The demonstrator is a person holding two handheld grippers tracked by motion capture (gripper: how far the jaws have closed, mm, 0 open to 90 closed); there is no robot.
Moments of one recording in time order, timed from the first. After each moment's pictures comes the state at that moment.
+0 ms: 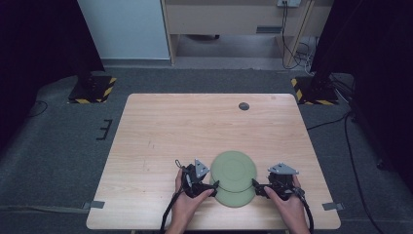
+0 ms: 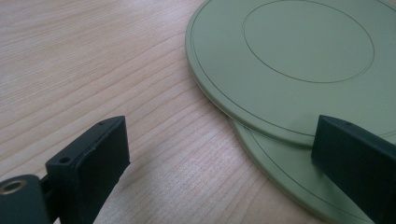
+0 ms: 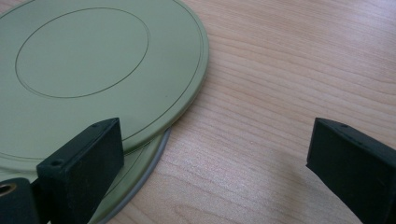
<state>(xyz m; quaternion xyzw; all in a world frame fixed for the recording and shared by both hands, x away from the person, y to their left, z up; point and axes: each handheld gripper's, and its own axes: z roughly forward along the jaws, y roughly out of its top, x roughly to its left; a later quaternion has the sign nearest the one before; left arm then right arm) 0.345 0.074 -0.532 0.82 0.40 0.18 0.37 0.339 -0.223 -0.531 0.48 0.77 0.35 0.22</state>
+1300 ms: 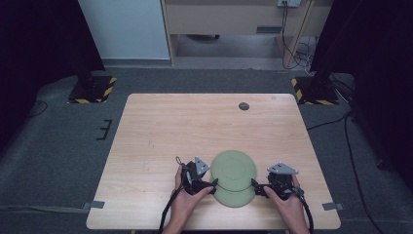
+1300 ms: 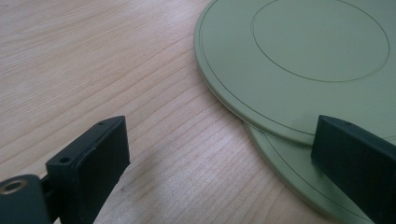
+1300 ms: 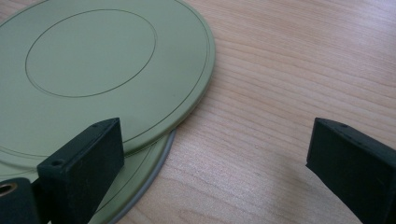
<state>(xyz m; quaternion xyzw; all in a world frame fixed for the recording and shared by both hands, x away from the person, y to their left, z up) 0.353 0.075 -0.528 0.83 0.39 0.19 0.35 0.340 -0.221 -0.531 0.48 0.77 0.35 0.22</state>
